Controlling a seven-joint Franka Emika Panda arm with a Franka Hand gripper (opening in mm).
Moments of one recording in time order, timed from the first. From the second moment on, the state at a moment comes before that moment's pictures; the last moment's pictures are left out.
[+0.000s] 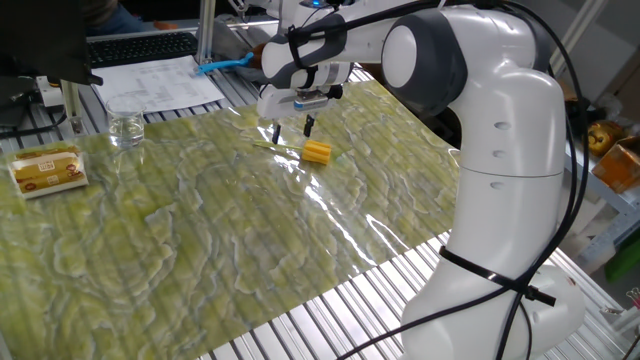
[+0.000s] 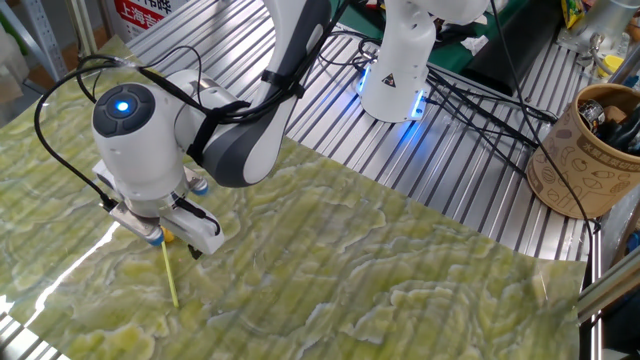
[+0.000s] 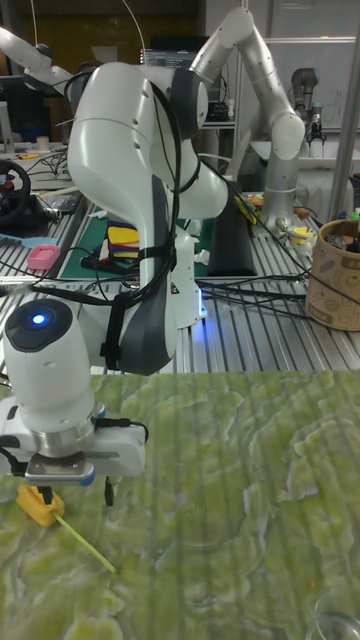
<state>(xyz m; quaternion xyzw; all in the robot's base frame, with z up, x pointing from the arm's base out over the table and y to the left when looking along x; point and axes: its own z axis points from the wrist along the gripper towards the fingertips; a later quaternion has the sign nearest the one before) 0.633 -0.136 0.119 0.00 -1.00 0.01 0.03</state>
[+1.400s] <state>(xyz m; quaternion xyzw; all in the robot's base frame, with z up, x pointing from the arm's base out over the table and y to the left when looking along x) 0.654 -0.137 0.072 0.02 -1.00 0.00 0.00</state>
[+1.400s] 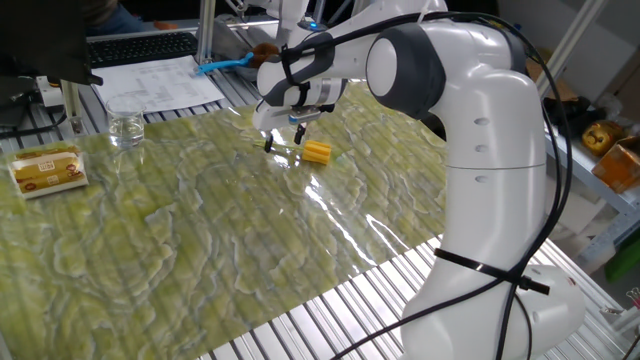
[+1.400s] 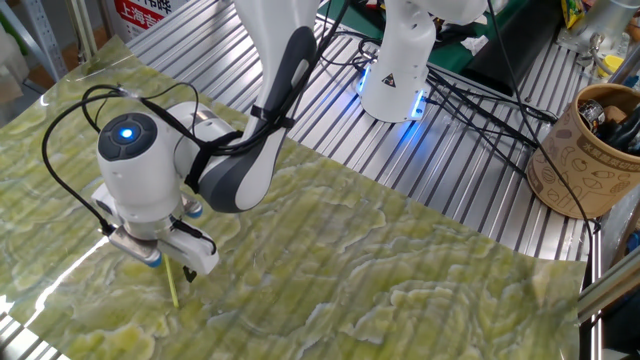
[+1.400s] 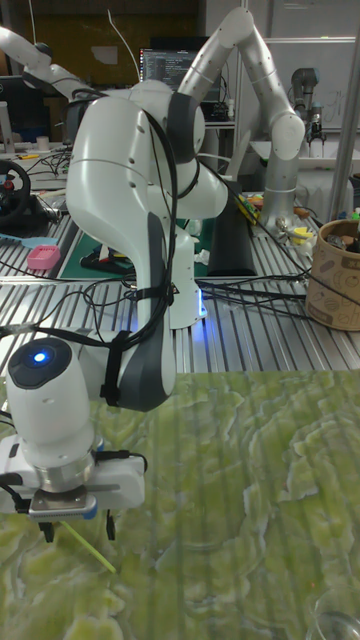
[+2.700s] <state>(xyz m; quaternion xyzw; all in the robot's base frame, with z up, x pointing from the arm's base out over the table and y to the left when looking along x) 0.657 -0.135 0.068 0.04 -1.00 0.00 0.00</state>
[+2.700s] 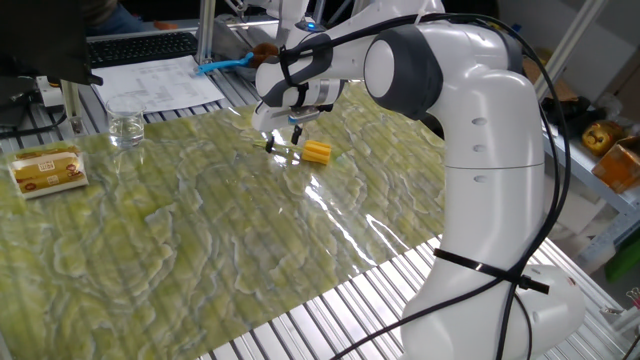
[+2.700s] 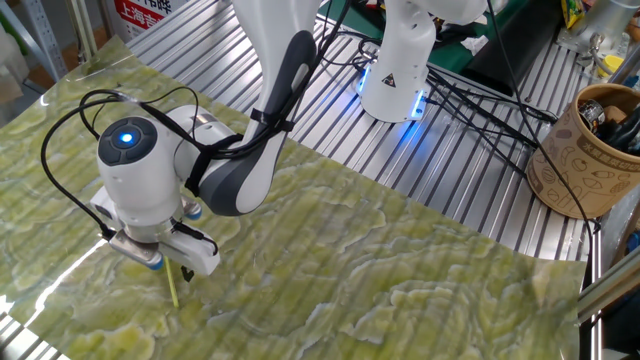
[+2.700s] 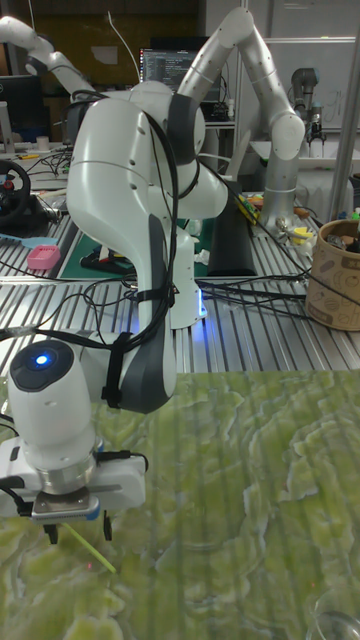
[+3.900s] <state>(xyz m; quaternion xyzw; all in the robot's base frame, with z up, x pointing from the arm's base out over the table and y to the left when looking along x) 0.657 -0.135 0.068 0.04 -1.00 0.00 0.00</state>
